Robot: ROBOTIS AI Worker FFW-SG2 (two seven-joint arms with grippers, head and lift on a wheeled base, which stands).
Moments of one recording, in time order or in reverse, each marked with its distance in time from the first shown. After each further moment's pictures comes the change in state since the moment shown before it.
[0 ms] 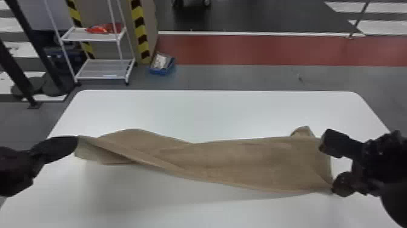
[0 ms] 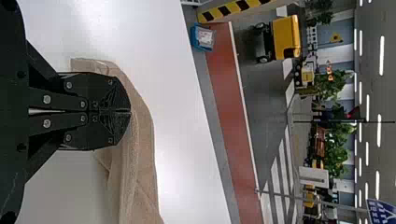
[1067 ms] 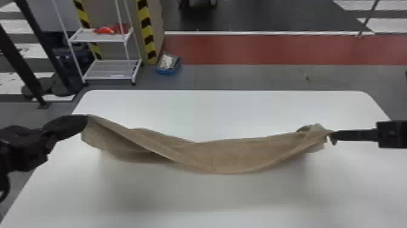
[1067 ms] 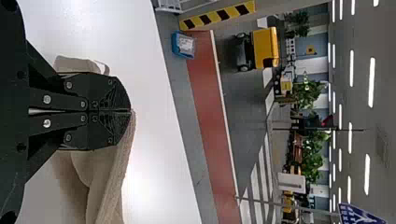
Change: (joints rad) left arm -0.103 -0.005 -0.024 -0.009 0.023 0.053 0.059; right arm -0.162 0.332 -0.562 -0.059 -0.677 0.570 -0.442
